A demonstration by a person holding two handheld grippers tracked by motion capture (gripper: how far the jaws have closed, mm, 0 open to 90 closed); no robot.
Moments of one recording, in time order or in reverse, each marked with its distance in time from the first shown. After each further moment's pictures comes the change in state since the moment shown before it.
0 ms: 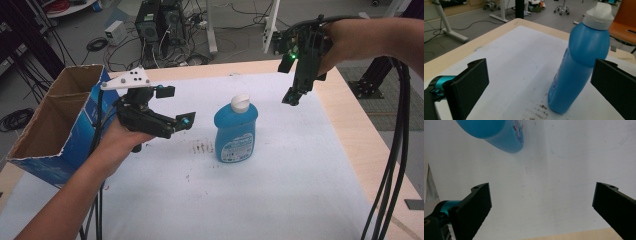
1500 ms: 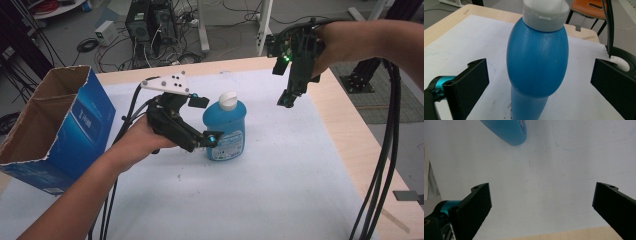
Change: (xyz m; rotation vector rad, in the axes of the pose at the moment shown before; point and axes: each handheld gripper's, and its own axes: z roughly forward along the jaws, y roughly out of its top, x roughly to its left) left arm -0.035 0.017 0.063 0.154 -0.255 0.097; right arm 0.003 -0.016 0.007 0.001 0.014 0.009
